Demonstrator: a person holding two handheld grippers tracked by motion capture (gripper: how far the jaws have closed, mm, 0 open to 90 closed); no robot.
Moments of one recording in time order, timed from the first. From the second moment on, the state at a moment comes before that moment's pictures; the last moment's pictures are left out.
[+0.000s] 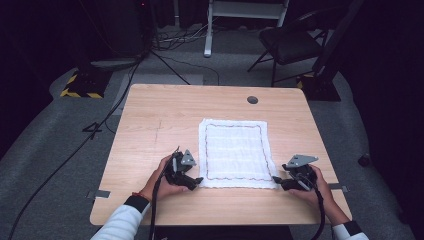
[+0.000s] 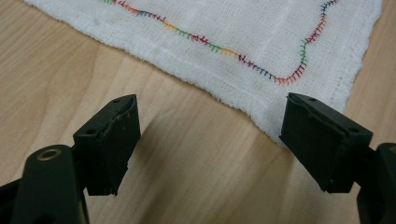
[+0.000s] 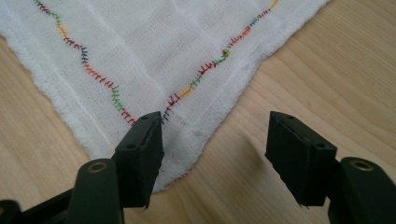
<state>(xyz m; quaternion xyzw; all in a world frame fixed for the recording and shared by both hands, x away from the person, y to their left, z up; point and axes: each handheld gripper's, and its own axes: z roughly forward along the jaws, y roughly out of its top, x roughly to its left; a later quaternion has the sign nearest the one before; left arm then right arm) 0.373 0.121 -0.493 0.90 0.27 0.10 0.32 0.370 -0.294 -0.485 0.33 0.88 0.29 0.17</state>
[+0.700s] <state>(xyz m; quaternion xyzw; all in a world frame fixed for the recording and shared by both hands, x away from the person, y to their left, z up) 0.360 0.143 -0.483 0.89 0.28 0.12 0.34 0.363 -0.291 -0.471 0.31 0.87 0.33 0.17</state>
